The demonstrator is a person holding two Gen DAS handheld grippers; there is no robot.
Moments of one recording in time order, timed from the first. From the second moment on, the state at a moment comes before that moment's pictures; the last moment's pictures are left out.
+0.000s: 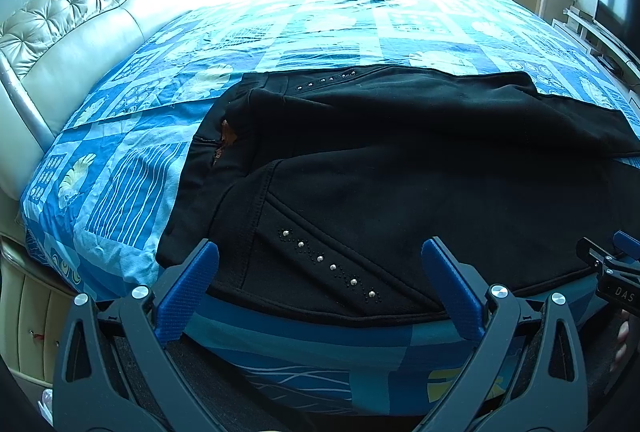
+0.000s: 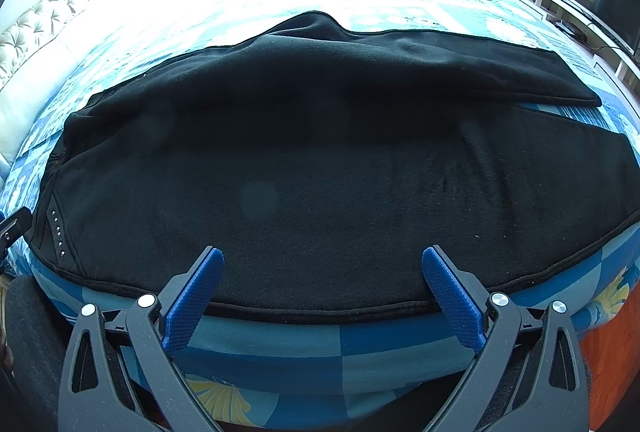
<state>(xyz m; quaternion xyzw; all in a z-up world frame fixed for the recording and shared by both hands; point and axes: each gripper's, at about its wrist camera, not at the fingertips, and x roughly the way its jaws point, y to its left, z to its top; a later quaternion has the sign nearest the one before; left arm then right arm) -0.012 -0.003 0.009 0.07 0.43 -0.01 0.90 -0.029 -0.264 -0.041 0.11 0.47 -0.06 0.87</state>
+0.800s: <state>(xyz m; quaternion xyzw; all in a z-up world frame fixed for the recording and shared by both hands) 0.233 0.171 -0.015 -0.10 0.55 -0.17 0.82 0.069 -0.283 0.003 0.15 0.42 0.04 0.90</state>
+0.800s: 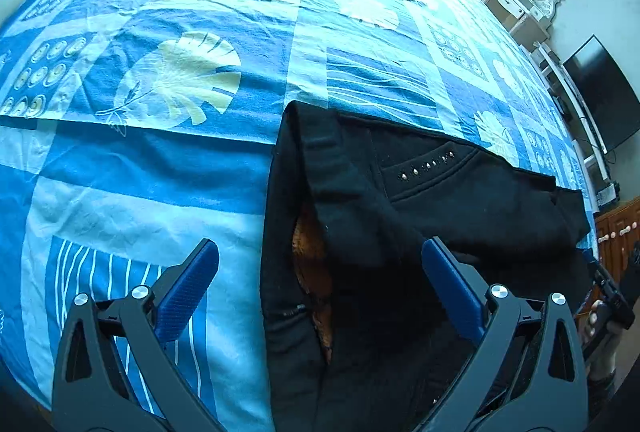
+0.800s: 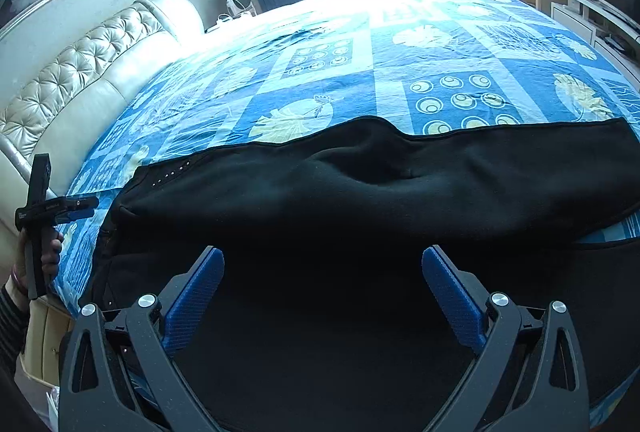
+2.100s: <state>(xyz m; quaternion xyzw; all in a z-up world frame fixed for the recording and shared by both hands) 0.320 0.148 0.000 -0.11 0.52 -0.25 0.81 0.229 -0.232 0.047 -0.22 0.47 0.12 0.85</state>
